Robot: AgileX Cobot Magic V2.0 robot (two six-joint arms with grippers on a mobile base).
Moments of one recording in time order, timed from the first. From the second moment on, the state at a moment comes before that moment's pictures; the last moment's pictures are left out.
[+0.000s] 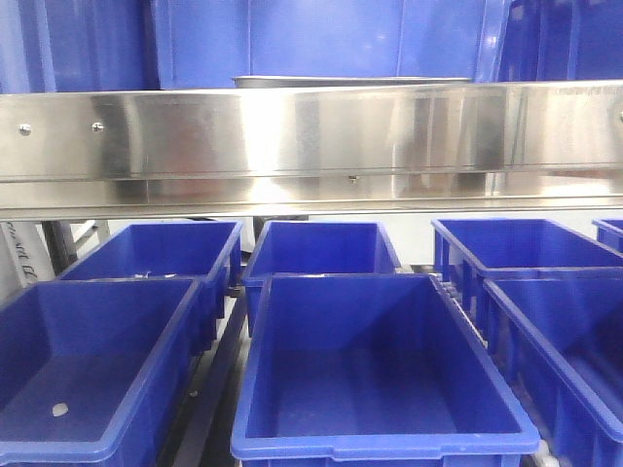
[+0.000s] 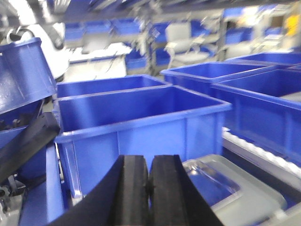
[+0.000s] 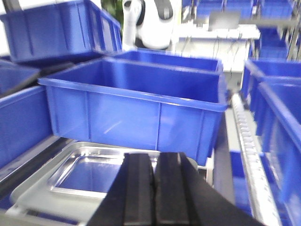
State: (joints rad) left arm -0.81 0.95 -1.35 0.63 0.59 -0.48; right arm 0.22 0.74 -1.07 -0.06 0.49 0.11
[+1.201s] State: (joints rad) left arm -0.71 0.09 -0.67 0.57 0.62 -0.48; right arm 0.22 0.00 -0.59 0.03 0.49 0.11
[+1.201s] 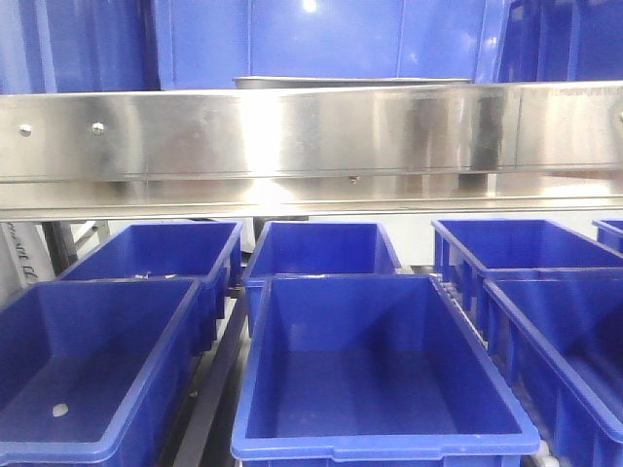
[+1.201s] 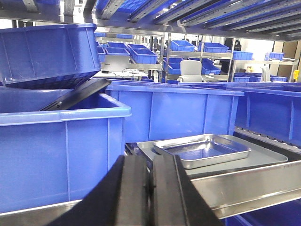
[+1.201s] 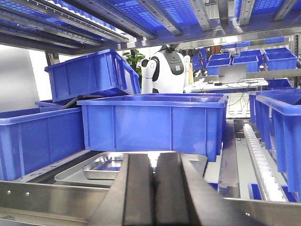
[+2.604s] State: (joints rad) left arm -0.71 0.09 -0.67 0.57 0.62 -0.48; right arm -0.11 0.01 -0.03 0.01 0.04 0.11
